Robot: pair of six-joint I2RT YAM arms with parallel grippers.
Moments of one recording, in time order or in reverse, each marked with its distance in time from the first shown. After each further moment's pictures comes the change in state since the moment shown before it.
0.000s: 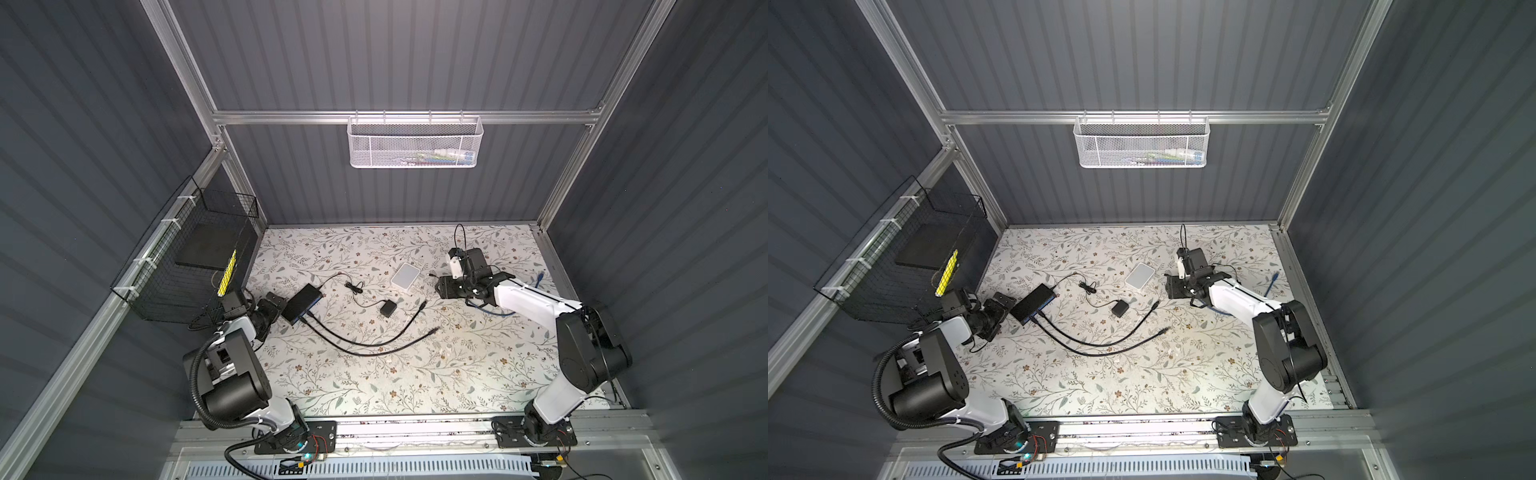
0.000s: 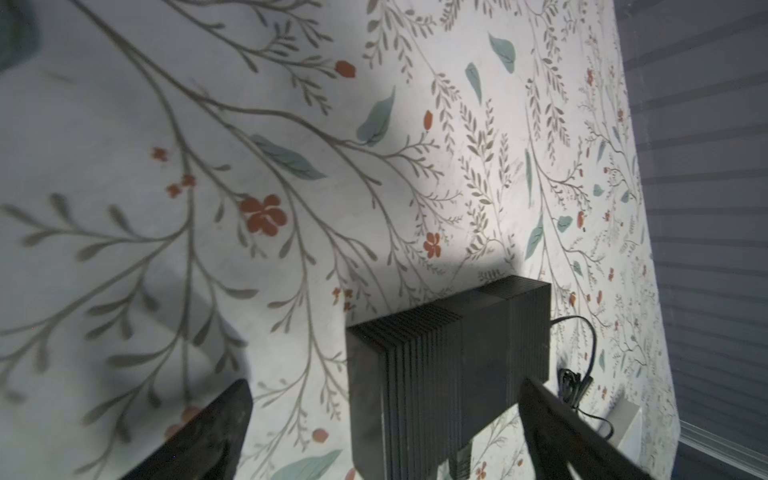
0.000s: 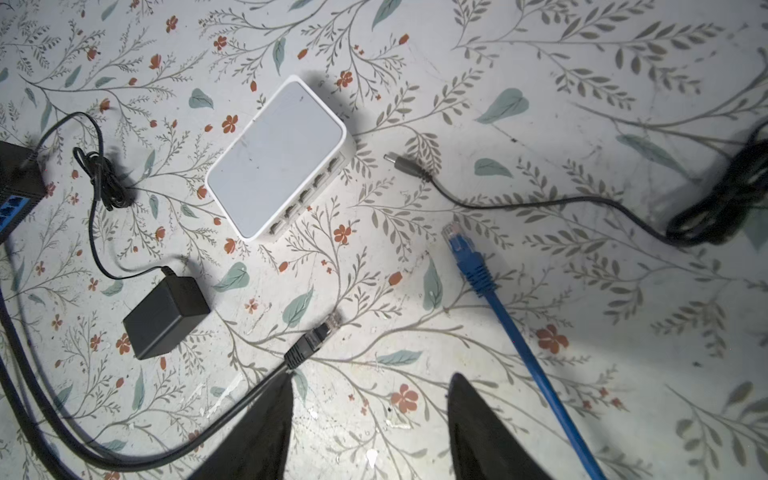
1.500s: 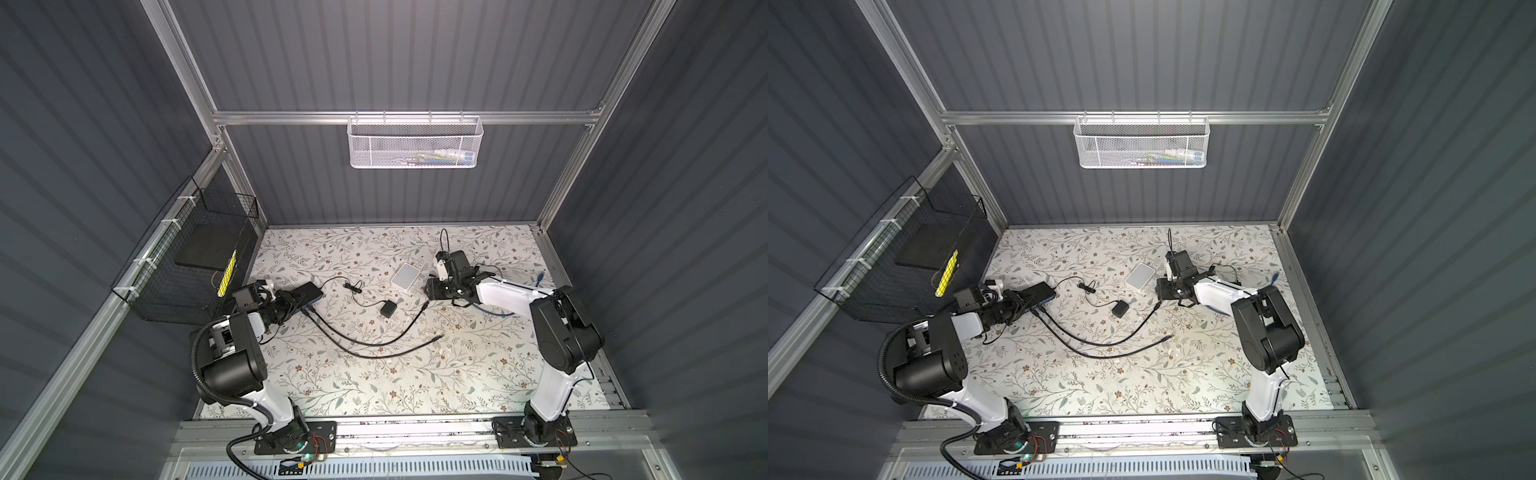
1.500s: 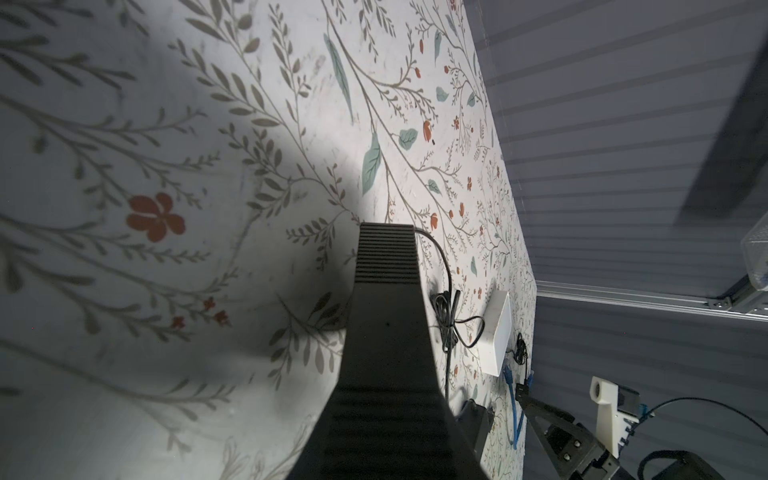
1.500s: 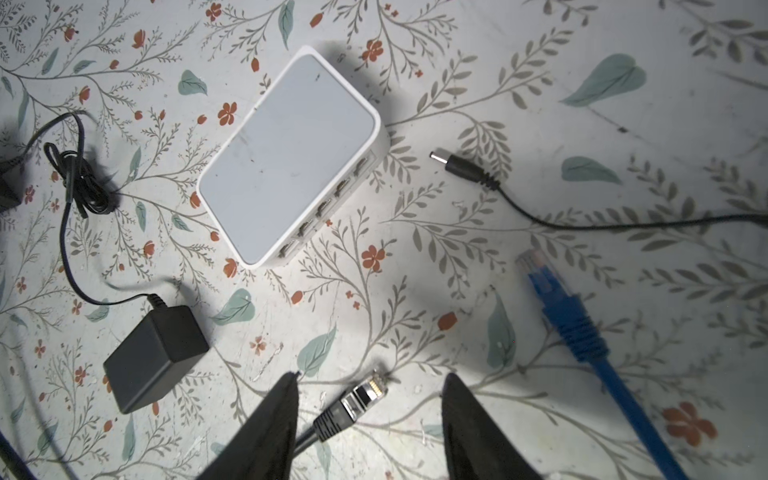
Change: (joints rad) left arm -0.067 0.185 -0.003 0.322 0.435 -0.043; right arm 0.061 0.164 0.071 0.079 -0.006 0.064
